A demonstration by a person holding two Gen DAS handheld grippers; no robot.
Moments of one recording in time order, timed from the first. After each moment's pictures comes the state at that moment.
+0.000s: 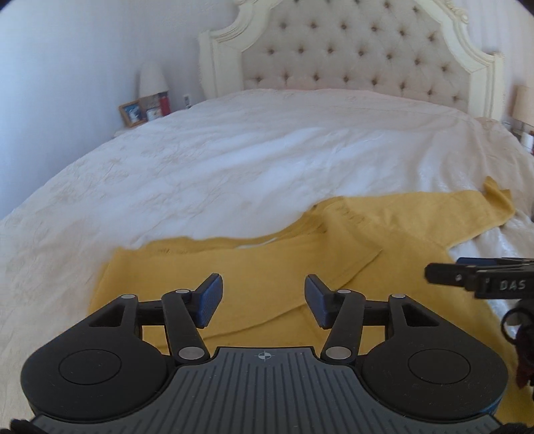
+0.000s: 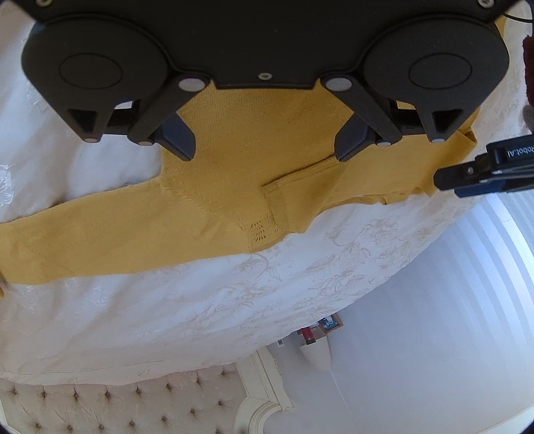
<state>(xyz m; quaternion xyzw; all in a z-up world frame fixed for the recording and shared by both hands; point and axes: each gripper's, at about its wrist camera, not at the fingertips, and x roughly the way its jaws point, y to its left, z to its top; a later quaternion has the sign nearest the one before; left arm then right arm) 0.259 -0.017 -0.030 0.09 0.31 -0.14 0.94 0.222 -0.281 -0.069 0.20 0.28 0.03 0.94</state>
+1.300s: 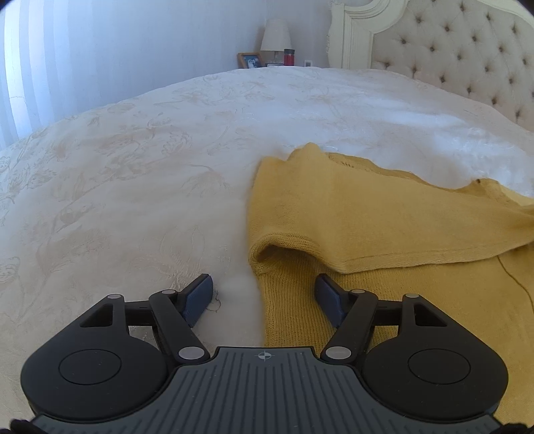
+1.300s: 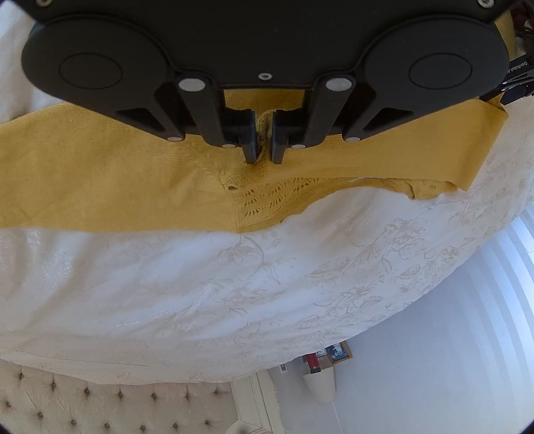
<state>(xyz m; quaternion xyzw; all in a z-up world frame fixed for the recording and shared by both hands) 0.273 0.113 -0.095 0.01 0.34 0.02 0.94 0.310 -0.265 -0.053 0.12 0.35 -0.02 0.93</state>
